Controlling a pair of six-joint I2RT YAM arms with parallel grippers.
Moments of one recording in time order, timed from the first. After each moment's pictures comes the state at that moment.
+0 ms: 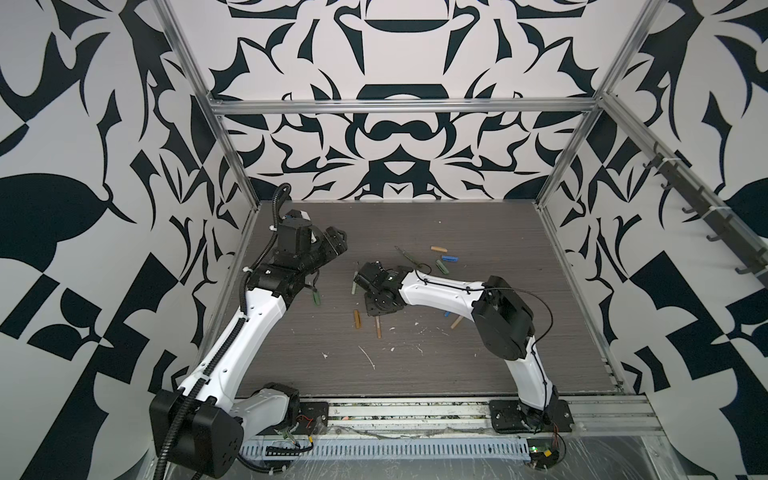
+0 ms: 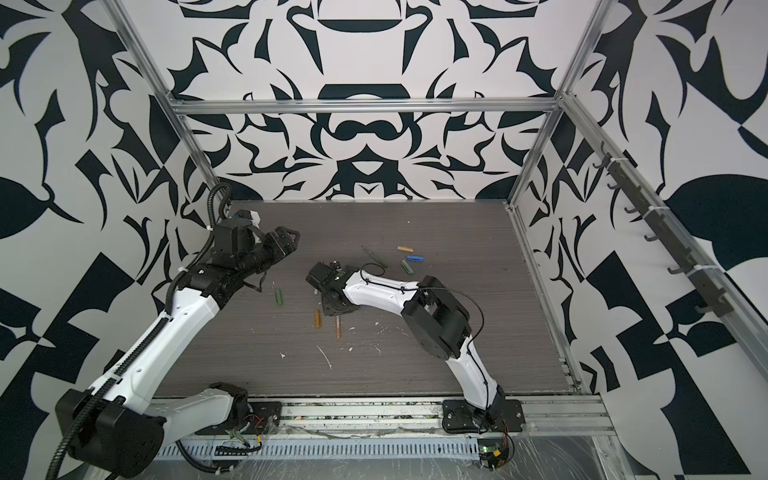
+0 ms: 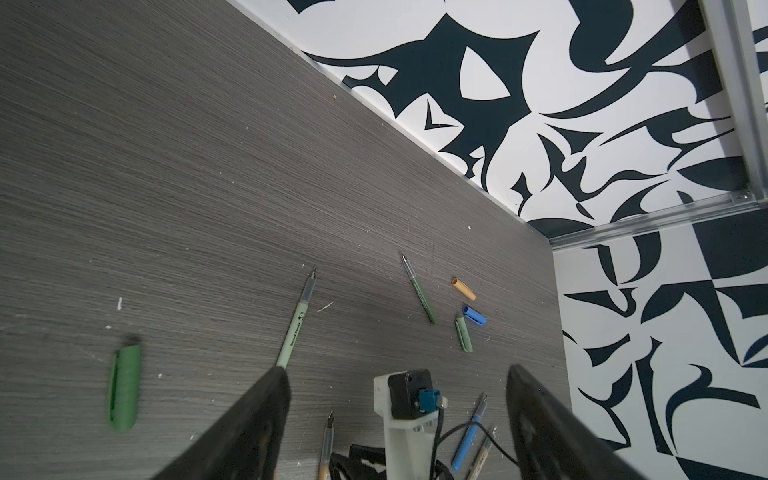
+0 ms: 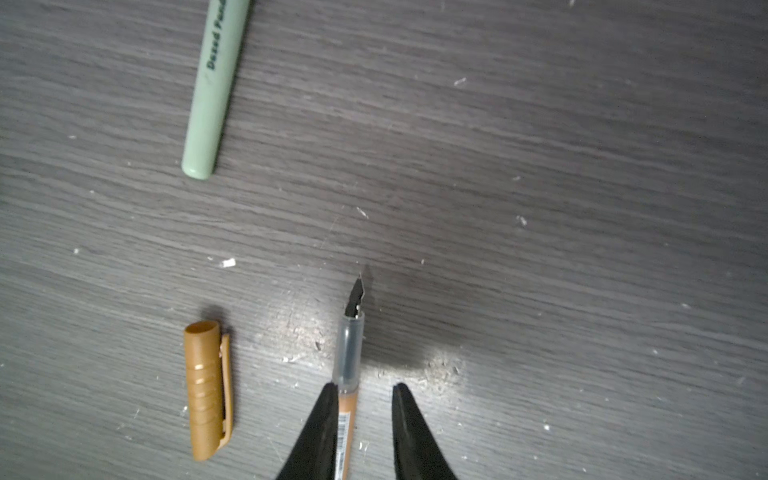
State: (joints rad) left arm -0.30 1.17 1.07 -0.44 0.09 -0.76; right arm 0.98 2.13 1.64 -0.76 0.12 0.74
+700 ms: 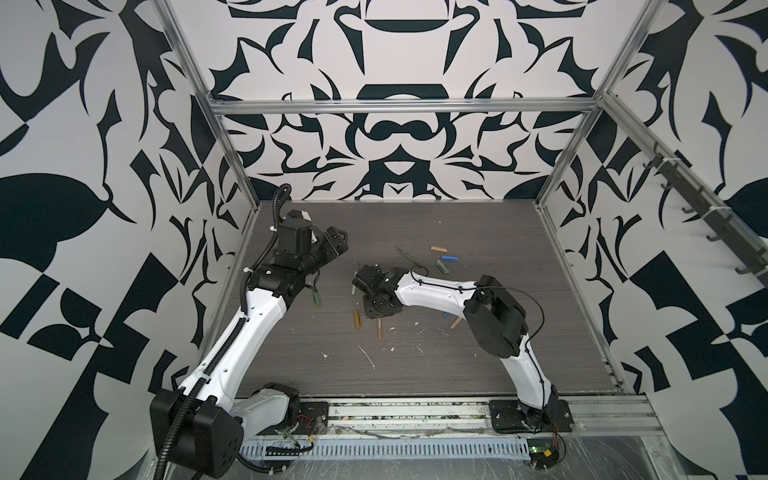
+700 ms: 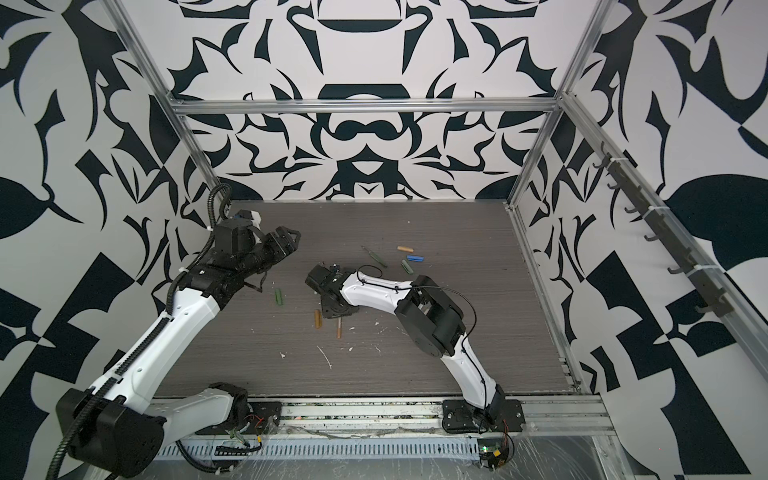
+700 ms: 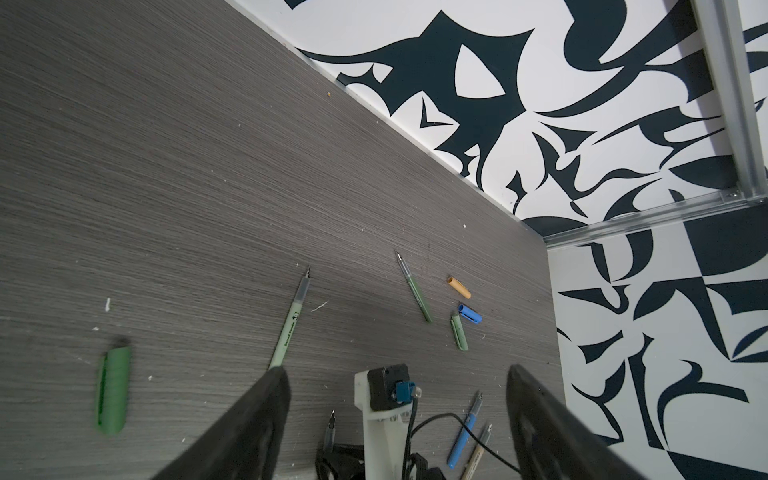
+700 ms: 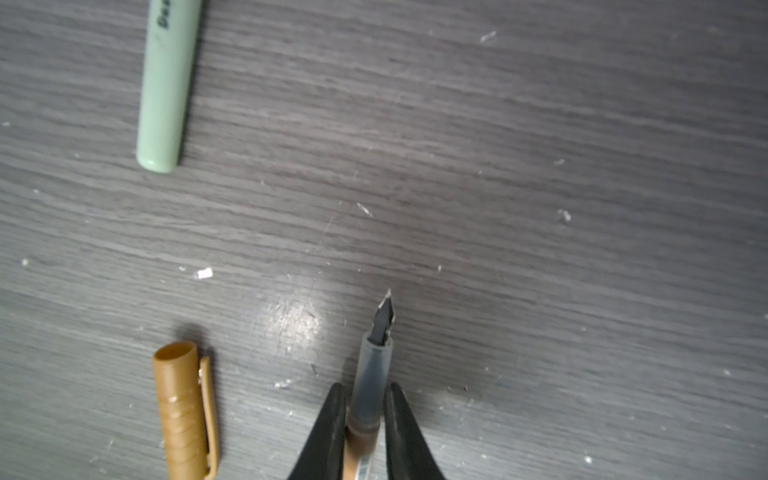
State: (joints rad) left arm -0.30 1.17 1.06 -0.42 0.10 -0.77; right arm 0.98 2.18 1.65 -0.75 0.10 0.77
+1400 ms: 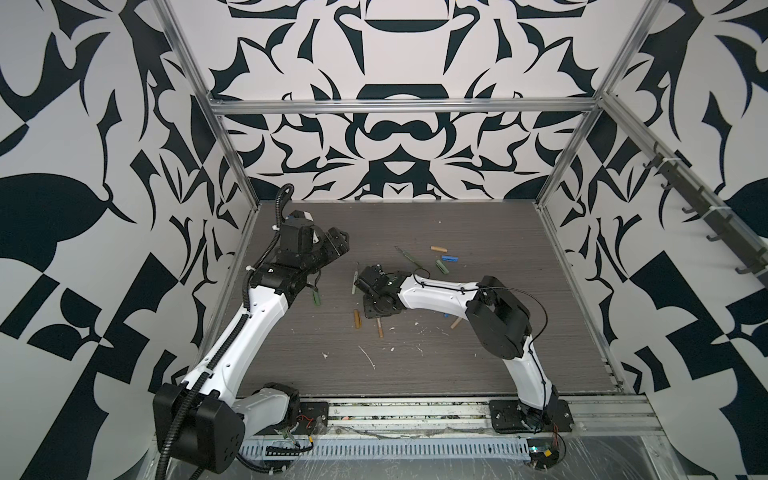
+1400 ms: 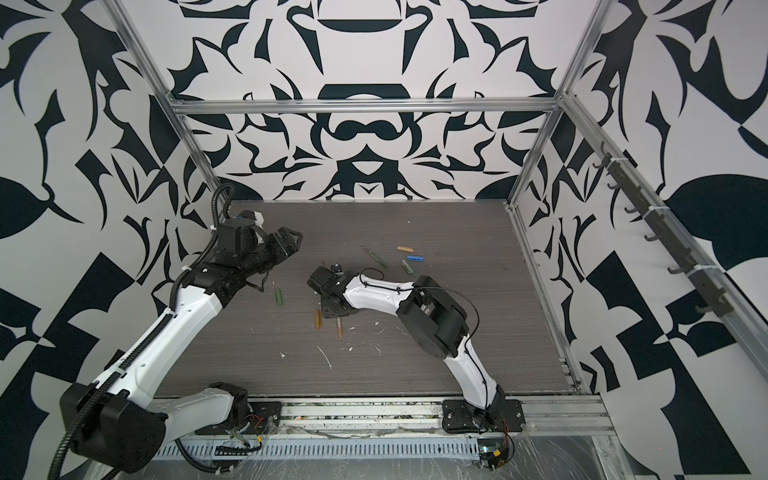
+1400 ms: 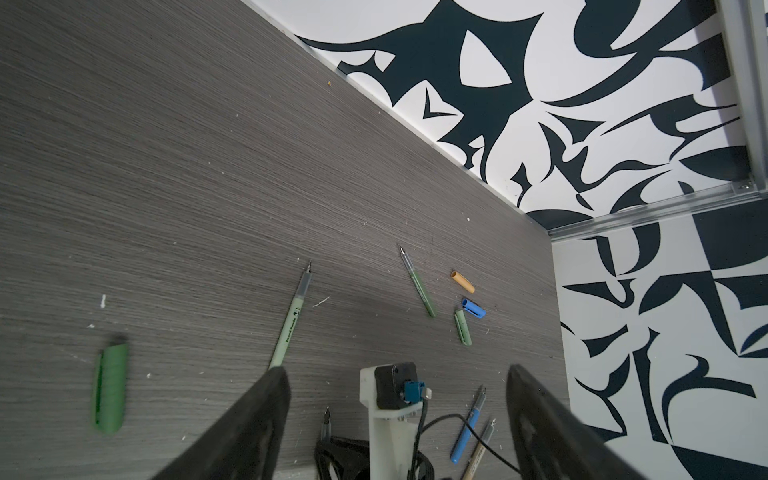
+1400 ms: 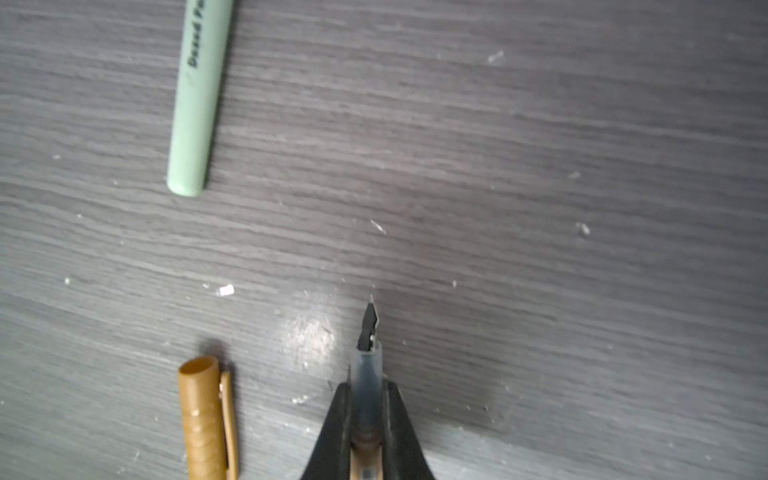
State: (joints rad) left arm -0.29 1.19 1.06 -0.42 0.12 -0.76; right arm 0.98 2.13 1.56 -0.63 0.11 0.79
